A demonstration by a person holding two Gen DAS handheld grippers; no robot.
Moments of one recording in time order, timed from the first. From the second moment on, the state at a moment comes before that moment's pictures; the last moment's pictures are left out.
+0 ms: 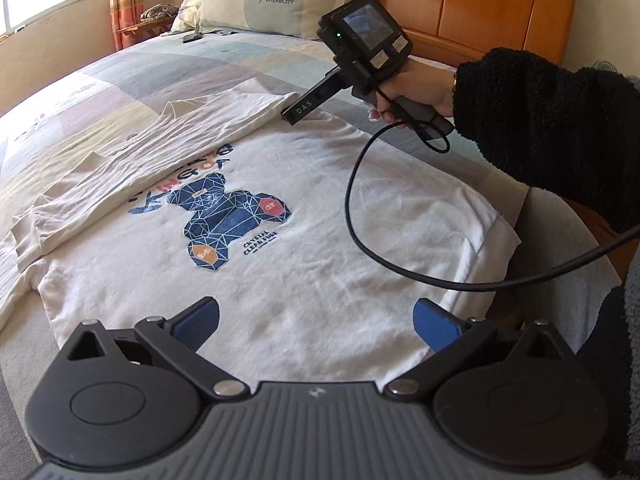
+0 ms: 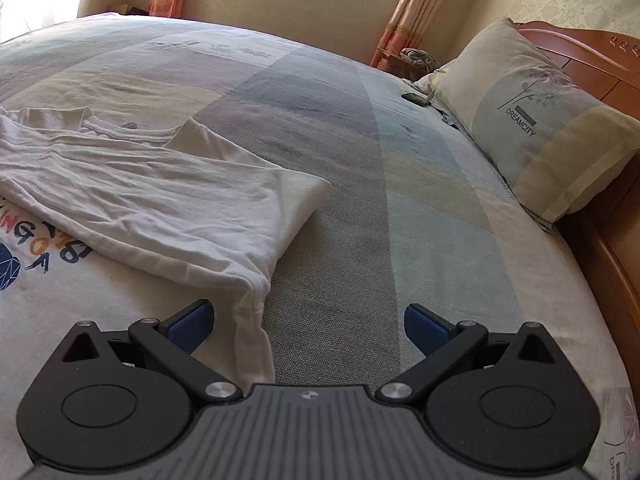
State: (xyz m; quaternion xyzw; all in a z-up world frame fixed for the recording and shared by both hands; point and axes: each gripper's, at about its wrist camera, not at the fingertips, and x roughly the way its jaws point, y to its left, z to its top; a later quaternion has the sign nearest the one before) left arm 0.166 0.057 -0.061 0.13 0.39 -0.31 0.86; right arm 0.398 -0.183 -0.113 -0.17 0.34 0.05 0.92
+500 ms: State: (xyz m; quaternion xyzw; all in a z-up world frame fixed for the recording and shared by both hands) left arm 0.174 0.027 -0.058 0.14 0.40 -0.32 0.85; right arm 0.381 -0.245 -0.114 -0.07 0.33 0.05 0.94
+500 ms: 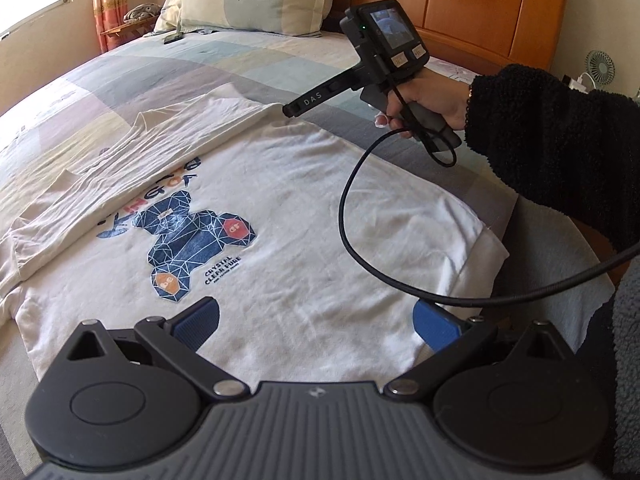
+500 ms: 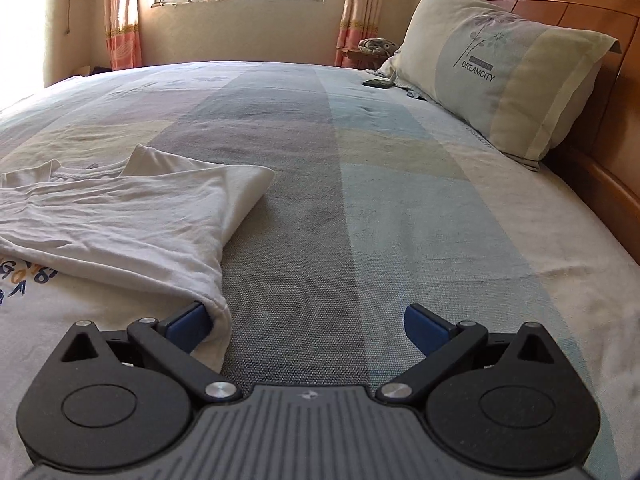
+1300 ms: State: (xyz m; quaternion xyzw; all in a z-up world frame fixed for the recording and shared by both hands) left arm 0.210 0.041 -0.068 0.11 0.41 -0.29 0.86; right arm 0.527 -0.230 -0.110 -0.08 0.40 0.01 0.91
